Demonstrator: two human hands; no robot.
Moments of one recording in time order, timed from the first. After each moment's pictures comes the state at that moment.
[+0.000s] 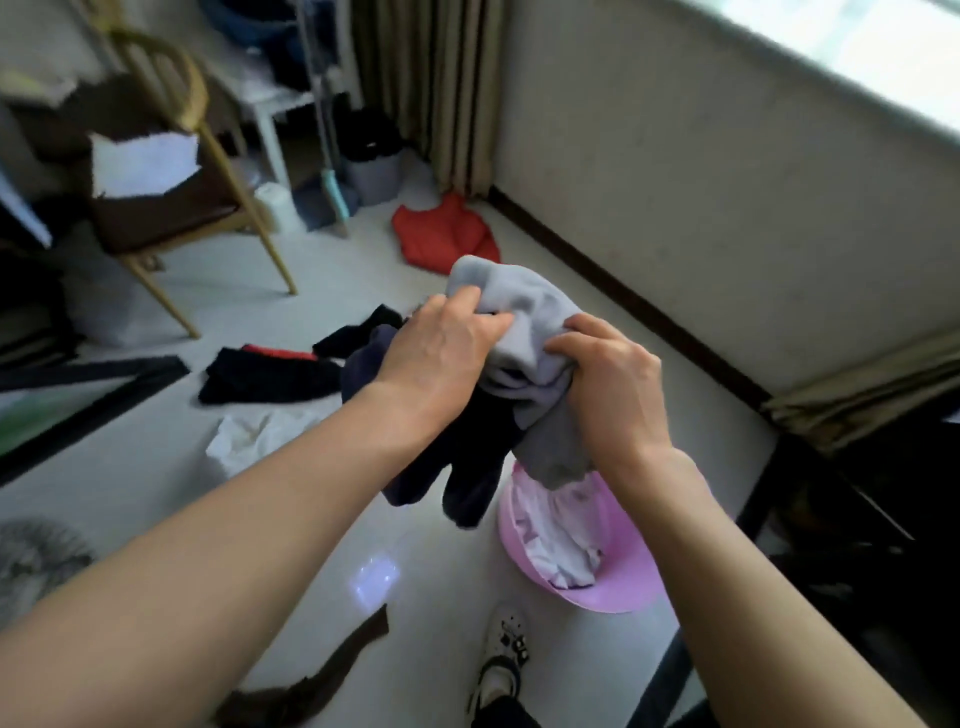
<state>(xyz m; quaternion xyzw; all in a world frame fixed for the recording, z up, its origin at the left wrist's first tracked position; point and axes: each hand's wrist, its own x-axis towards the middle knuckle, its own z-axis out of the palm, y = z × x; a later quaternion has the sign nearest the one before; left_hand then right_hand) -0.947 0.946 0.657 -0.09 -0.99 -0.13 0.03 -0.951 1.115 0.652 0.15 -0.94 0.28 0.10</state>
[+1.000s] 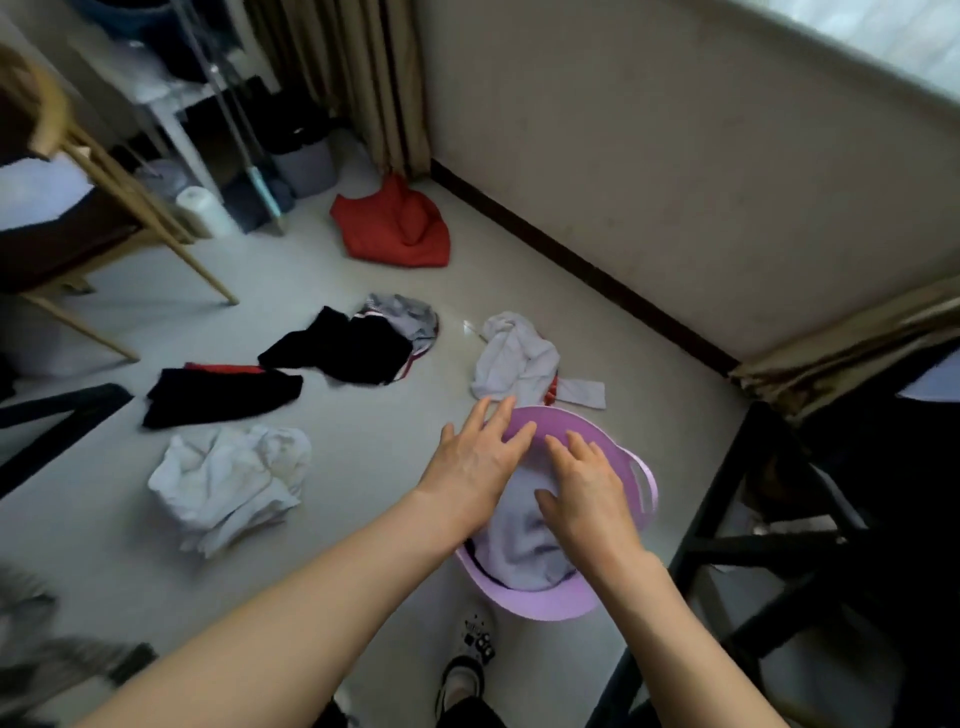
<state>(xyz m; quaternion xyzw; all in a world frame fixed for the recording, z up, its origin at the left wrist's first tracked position) -0.999 1.152 0.574 -0.20 -0.96 -0.07 -0.20 -0.971 1.303 0.561 0.01 -0.97 0.16 -0.16</state>
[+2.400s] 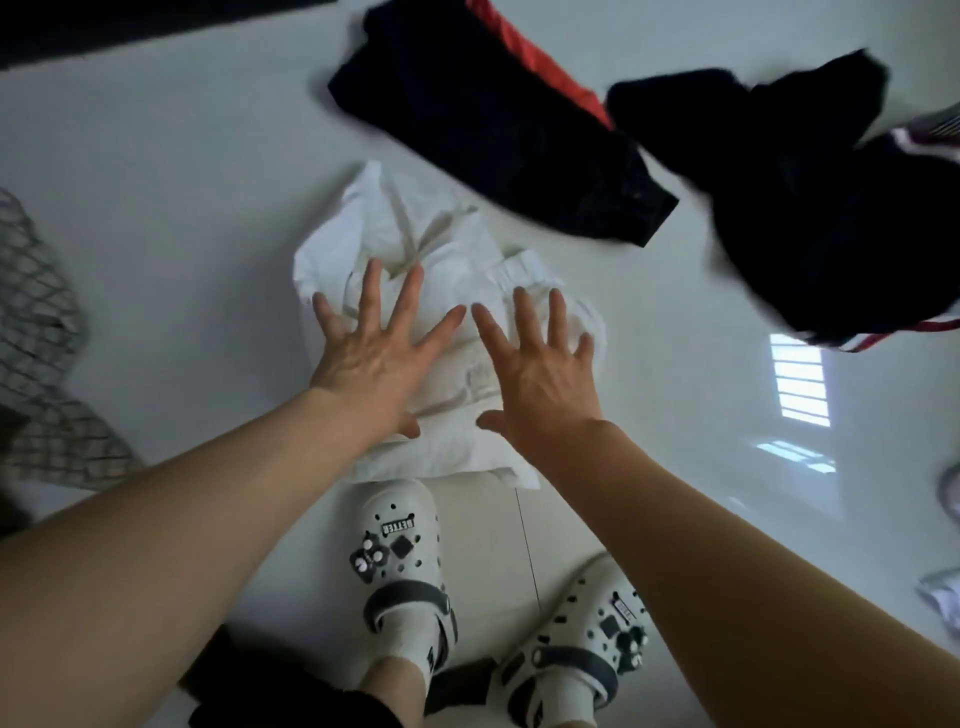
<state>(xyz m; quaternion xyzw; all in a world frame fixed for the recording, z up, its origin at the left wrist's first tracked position) -0.994 0.511 -0.068 0.18 -0.91 -0.03 -0.38 -1.100 0.644 -0.066 0.46 -0.82 -0.10 -0.33</state>
